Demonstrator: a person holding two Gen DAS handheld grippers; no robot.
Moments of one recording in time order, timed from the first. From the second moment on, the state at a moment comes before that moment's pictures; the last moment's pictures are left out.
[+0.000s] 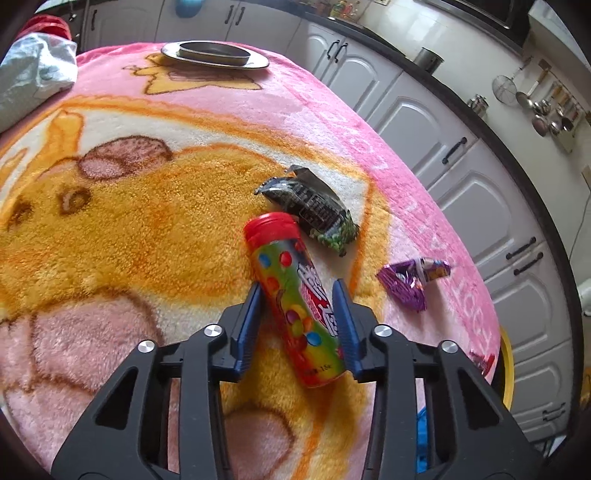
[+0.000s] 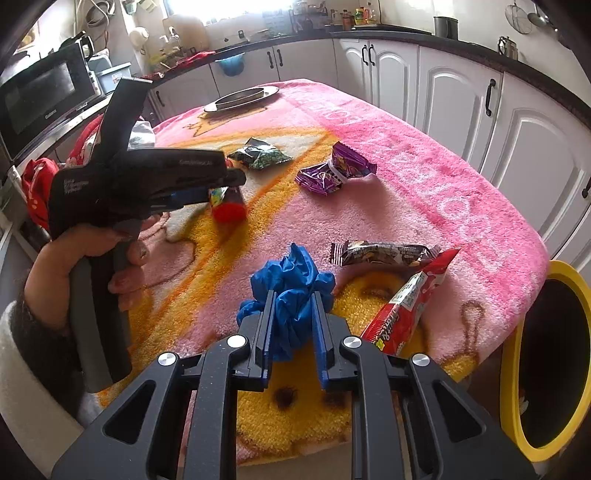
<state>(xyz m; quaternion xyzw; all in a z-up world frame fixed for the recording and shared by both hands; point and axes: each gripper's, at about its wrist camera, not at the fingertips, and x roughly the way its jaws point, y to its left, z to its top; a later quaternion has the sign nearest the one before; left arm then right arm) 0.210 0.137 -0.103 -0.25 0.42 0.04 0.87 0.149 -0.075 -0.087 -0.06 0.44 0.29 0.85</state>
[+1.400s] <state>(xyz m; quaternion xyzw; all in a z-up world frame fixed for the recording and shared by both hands) 0.160 0.034 0.002 -0.12 0.31 -0.07 0.94 0.139 -0.178 -0.008 0.00 0.34 0.24 0.91</state>
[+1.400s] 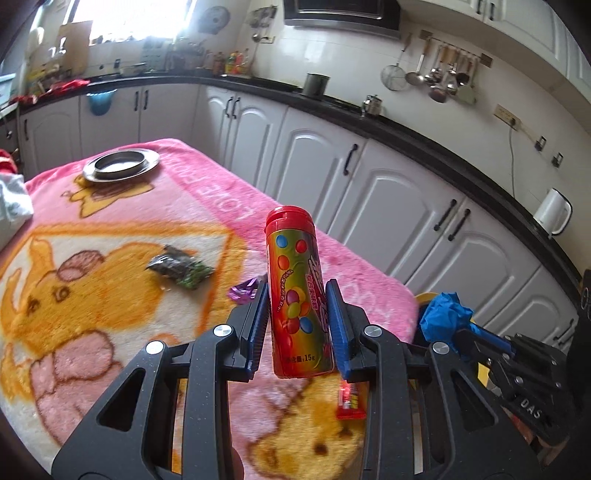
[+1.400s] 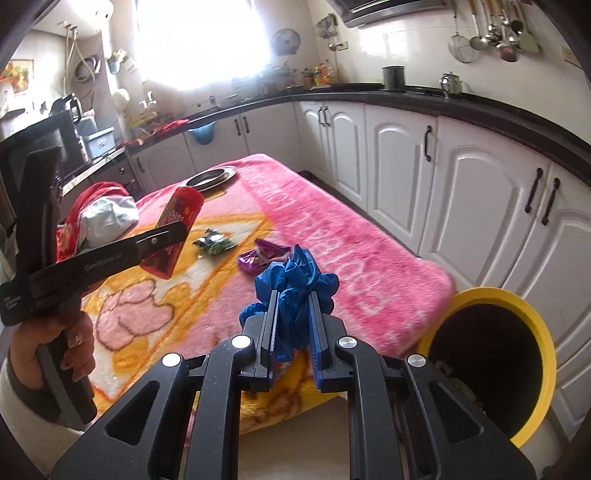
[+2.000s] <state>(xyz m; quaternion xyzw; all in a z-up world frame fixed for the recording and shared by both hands) 0.165 -0.039 0.008 -0.07 0.31 -0.14 0.94 0.138 -0.263 0.000 0.04 0.32 0.15 0.93</state>
